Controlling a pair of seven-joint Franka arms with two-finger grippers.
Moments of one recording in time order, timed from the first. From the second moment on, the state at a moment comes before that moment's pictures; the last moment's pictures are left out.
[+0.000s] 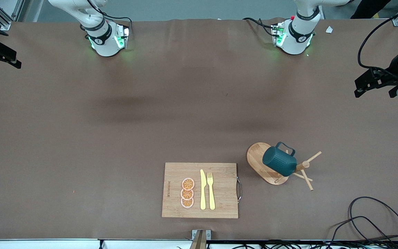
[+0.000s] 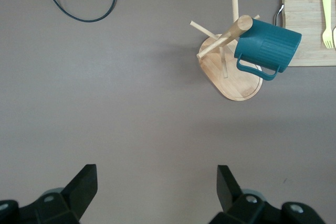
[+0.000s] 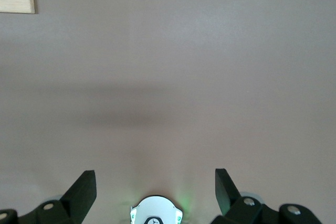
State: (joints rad) left arm -0.10 0.03 0.00 -1.48 0.03 1.57 -0.06; right arm 0.01 -0.11 -0.09 -1.57 0.00 1.36 -0.11
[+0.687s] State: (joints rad) left arm -0.11 0.03 0.00 -1.48 0.03 1.59 -0.06; right arm 0.01 -0.11 -0.09 -1.57 0.00 1.36 -0.11
